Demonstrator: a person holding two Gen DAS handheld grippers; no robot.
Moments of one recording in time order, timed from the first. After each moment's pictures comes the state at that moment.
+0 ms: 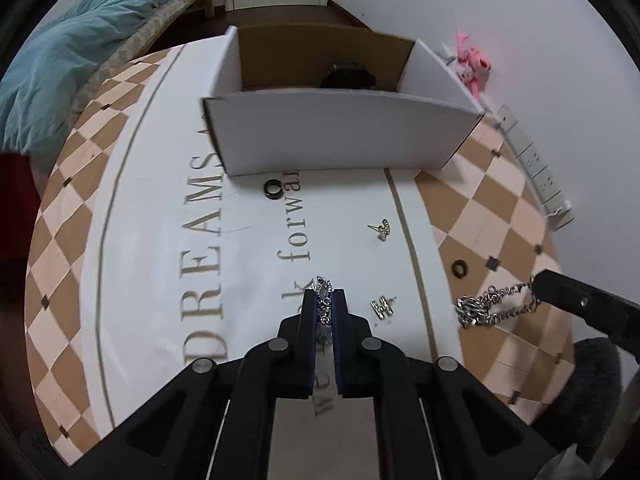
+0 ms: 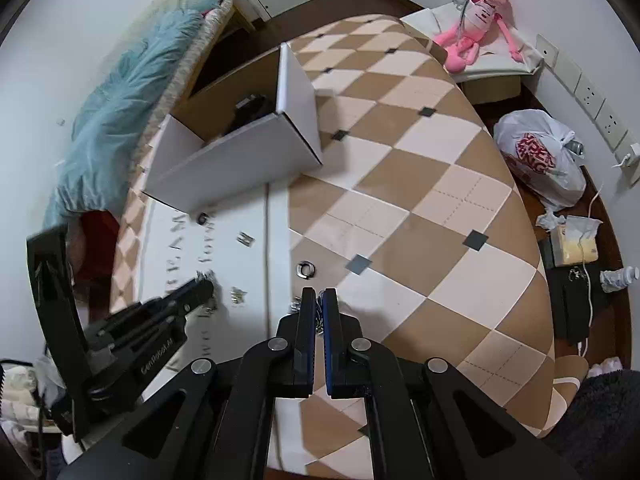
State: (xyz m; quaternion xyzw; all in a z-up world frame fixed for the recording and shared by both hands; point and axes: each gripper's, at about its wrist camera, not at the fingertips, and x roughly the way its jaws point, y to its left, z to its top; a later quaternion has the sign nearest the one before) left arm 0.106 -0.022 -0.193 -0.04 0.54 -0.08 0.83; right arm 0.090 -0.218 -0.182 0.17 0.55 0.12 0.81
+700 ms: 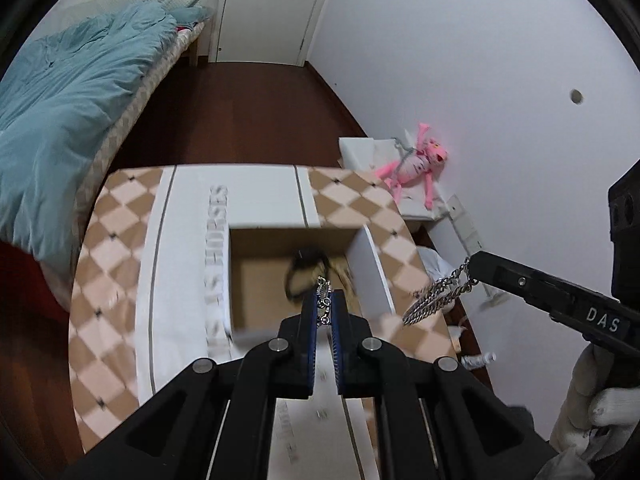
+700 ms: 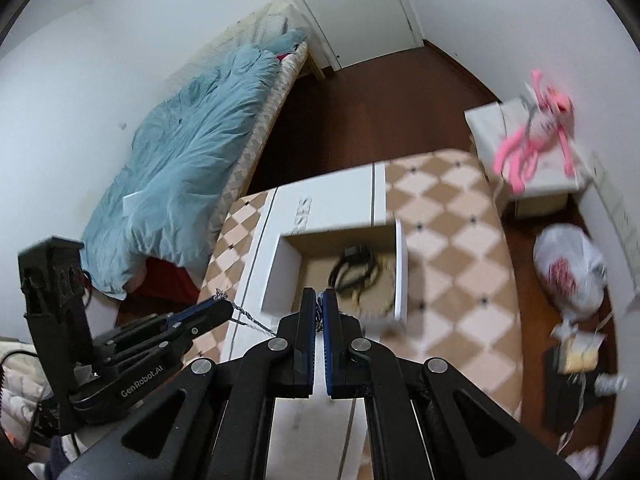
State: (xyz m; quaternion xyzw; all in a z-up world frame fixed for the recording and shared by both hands) left arm 0.184 0.004 -0.045 -0.10 0.46 -0.13 0.87; right arm 0.185 -0.184 -0.030 0.11 0.46 0.20 0.86
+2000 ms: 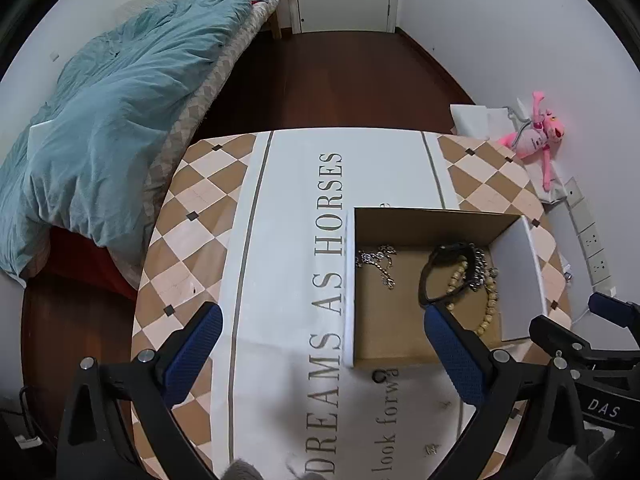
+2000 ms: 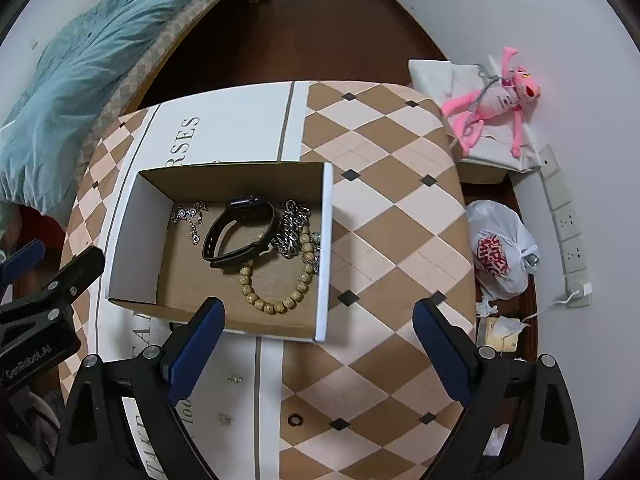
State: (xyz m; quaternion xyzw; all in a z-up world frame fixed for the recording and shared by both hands) left arm 0.219 0.028 -0.108 -0.02 0.52 0.05 0.85; right arm 0.234 -0.153 -0.130 -0.02 0.58 0.05 0.81
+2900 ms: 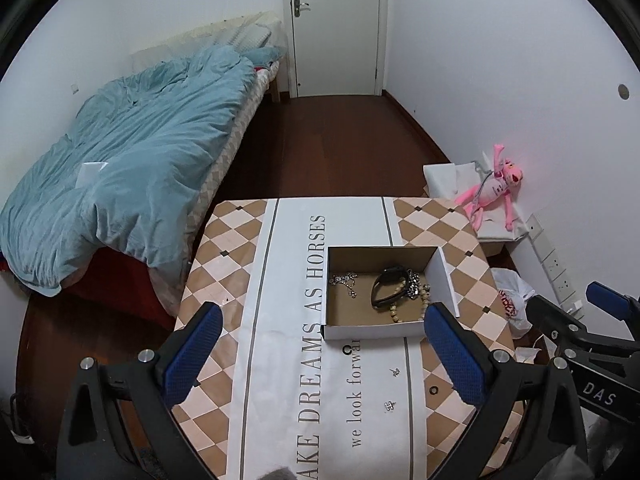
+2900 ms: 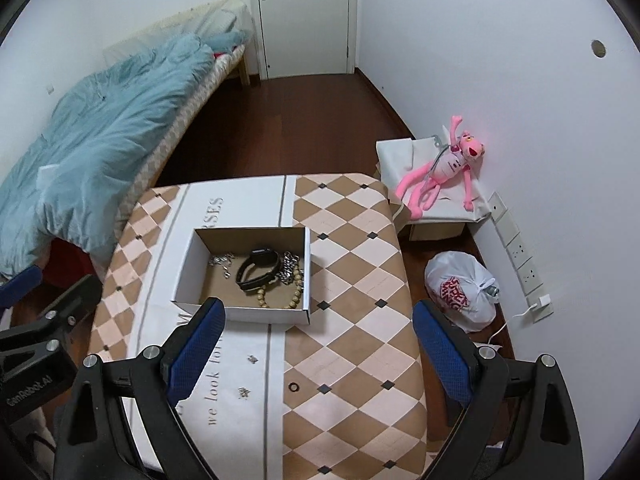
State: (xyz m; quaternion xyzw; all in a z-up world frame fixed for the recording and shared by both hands) left arm 0.120 0.006 0.003 -0.02 0.42 0.04 0.91; right arm 0.124 -0.173 0.000 -0.01 0.44 0.04 0.90
